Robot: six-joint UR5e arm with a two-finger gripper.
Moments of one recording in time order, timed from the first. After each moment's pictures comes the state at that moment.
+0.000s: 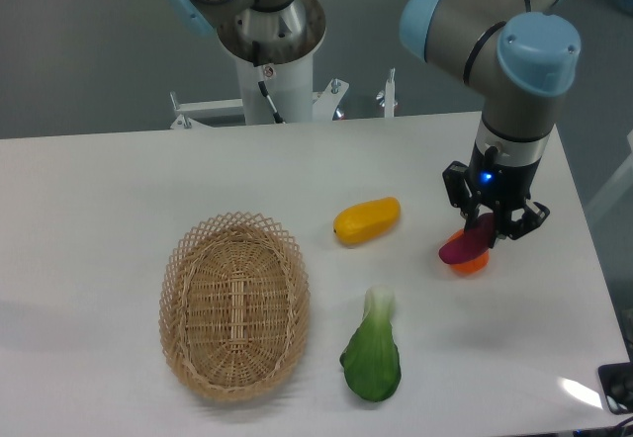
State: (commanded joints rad) arm 2.68 -1.92 -1.45 -1.16 1.47 1.41
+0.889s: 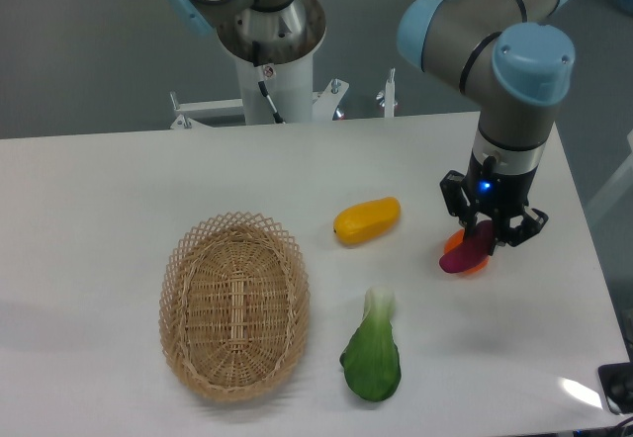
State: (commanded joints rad) arm 2.66 -1.94 -1.47 -1.07 1.47 1.27
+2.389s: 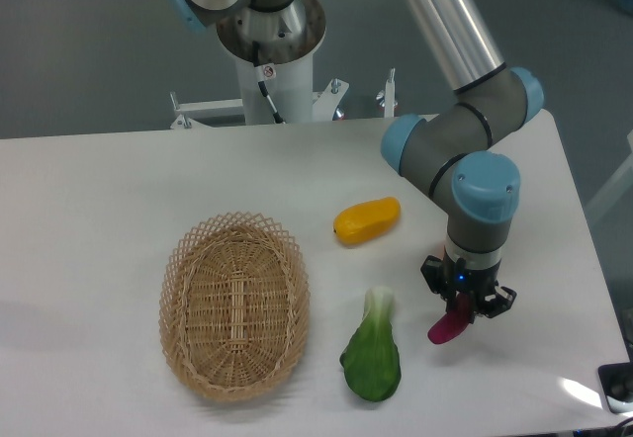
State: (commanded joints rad) arm 2.60 -2.18 -1.55 -0.79 1.55 1.19
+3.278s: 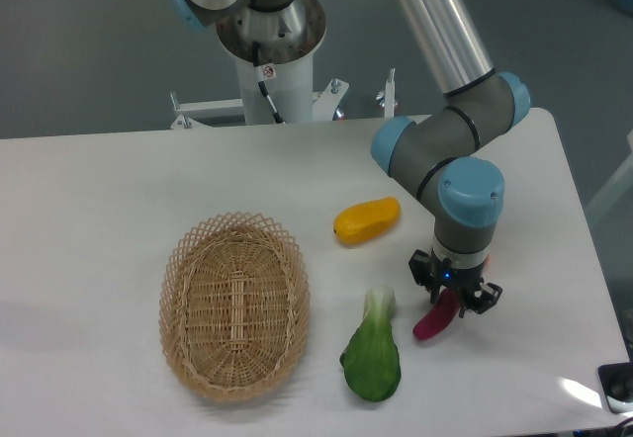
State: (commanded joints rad) arm 2.60 -2.16 -1.58 -0.79 1.55 1.19
